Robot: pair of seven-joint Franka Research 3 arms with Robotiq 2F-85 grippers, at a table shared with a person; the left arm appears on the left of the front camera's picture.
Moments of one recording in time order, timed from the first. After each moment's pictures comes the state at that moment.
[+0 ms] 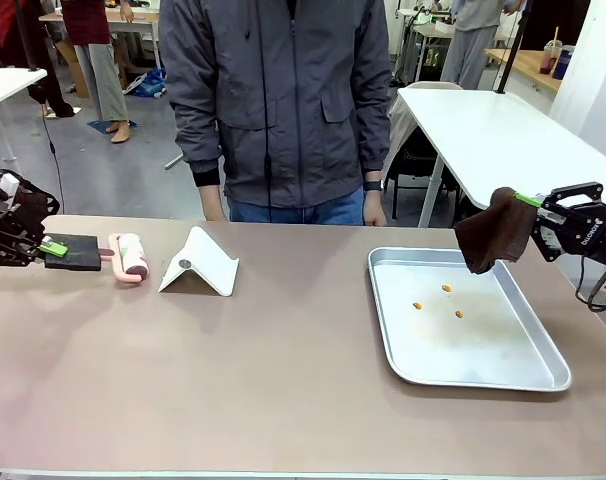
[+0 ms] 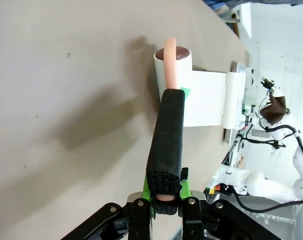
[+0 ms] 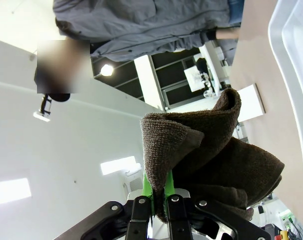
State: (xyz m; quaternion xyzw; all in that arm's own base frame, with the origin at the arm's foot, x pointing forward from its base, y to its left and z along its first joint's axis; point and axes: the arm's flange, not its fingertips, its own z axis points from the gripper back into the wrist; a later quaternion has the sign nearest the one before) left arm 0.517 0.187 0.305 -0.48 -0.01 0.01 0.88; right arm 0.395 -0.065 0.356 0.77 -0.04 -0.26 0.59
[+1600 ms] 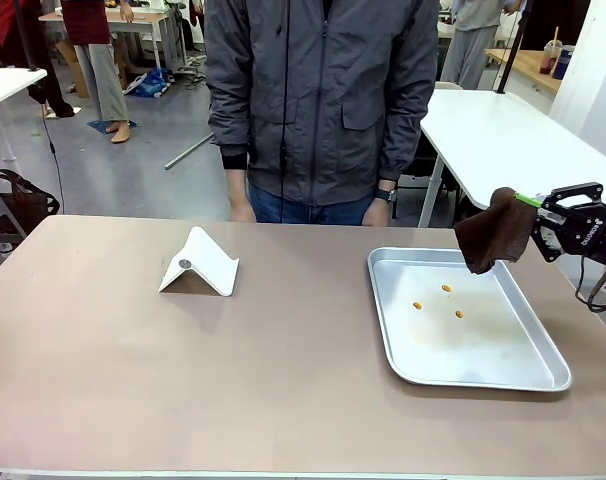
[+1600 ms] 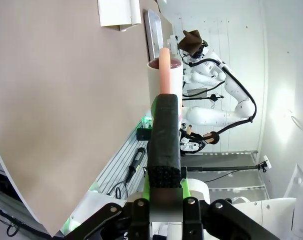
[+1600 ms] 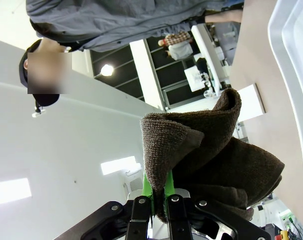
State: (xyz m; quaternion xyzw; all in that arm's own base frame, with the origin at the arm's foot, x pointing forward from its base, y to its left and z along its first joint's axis) left arm 0.323 0.340 0.366 -0.63 -0.01 -0.06 0.77; right arm 0.395 -0.065 0.356 0.77 -0.04 -0.26 0.59
